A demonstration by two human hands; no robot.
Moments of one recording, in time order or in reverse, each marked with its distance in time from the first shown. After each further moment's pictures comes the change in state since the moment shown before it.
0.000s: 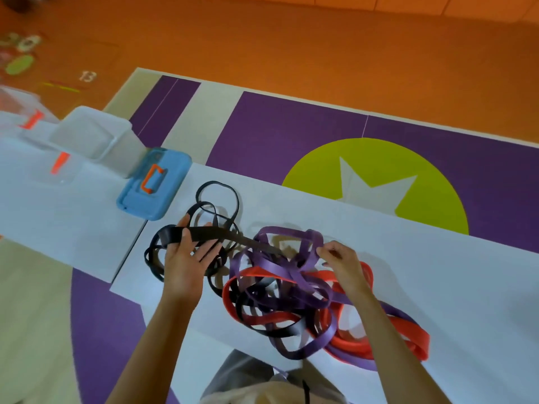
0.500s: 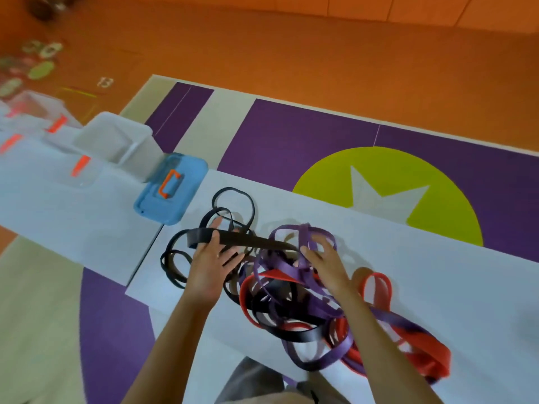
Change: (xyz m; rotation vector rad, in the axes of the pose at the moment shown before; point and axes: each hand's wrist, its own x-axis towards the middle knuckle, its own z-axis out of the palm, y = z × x) left_hand 0.016 0.004 0.001 0.152 -0.021 -0.024; right_hand 0.016 -0.024 0.069 0.017 -0.139 0.039
